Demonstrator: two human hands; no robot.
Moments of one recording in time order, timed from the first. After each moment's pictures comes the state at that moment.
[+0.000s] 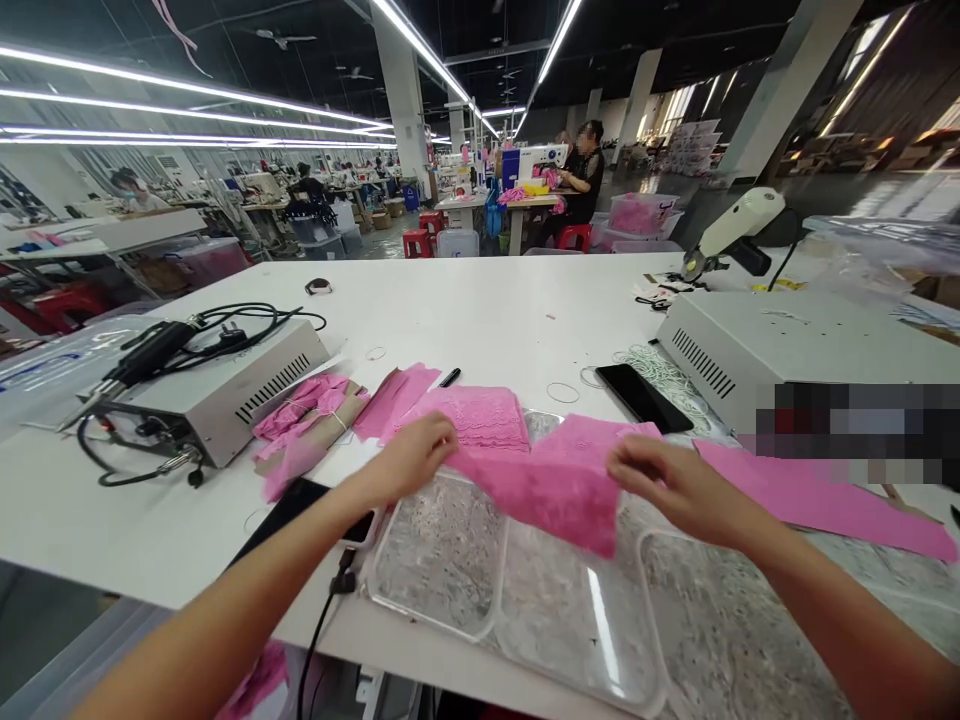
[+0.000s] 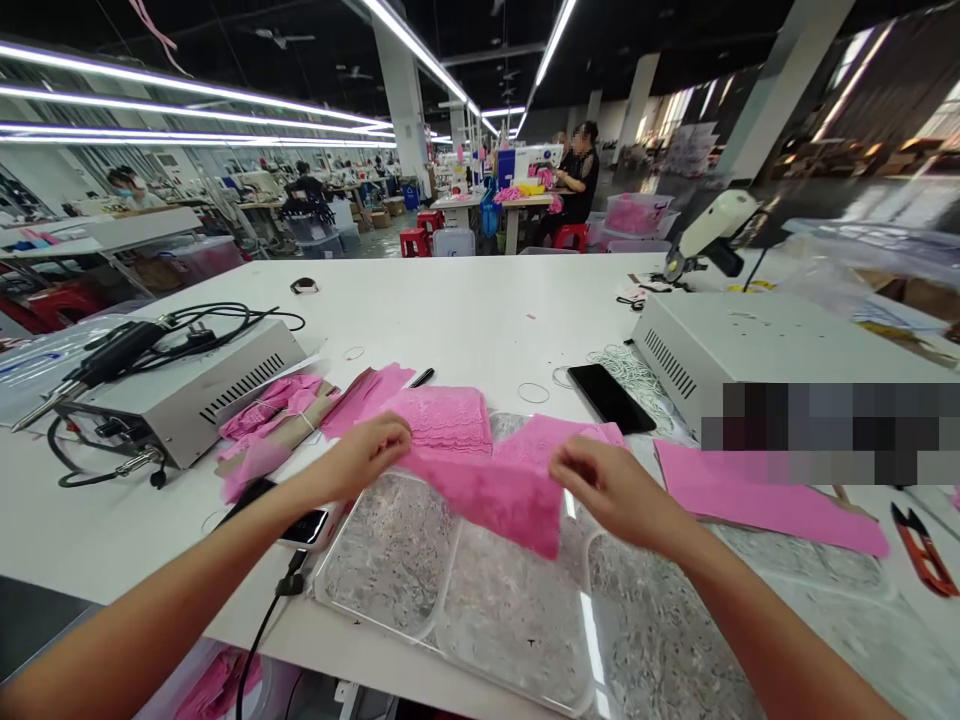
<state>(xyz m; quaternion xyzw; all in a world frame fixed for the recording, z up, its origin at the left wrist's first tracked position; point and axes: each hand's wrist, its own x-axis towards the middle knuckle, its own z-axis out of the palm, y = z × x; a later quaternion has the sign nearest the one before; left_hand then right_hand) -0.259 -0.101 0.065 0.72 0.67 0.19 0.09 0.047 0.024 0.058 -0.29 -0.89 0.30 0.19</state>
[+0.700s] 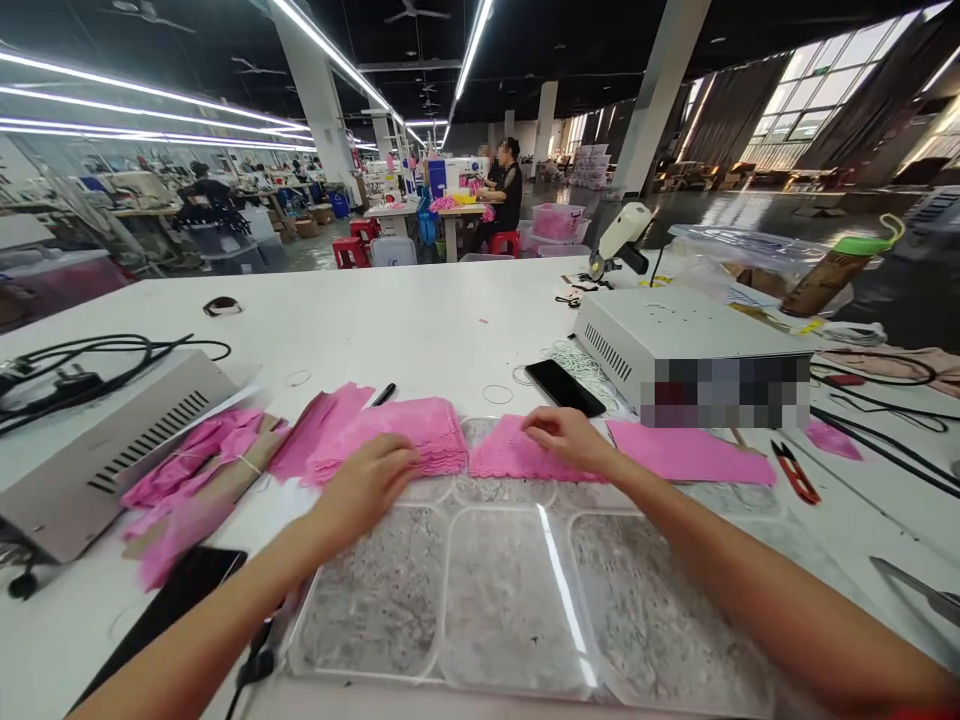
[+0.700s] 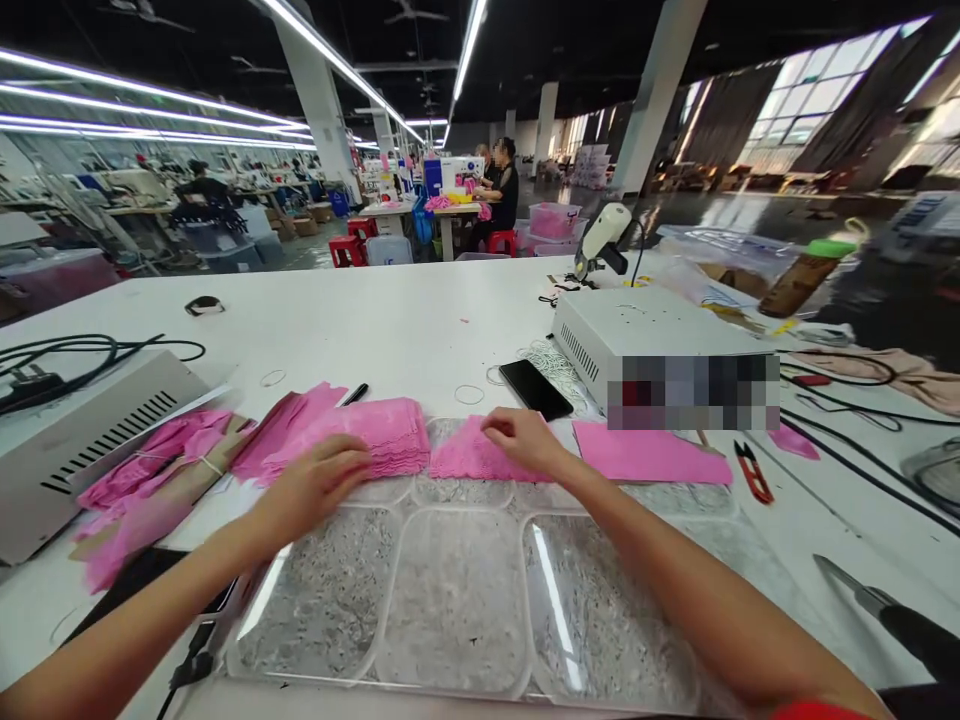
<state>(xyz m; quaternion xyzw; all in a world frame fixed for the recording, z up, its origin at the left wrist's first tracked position) -0.246 -0.079 0.049 0.77 0.61 0.19 0.04 0.028 0.085 0.010 -0.33 -0.85 0.33 0.25</state>
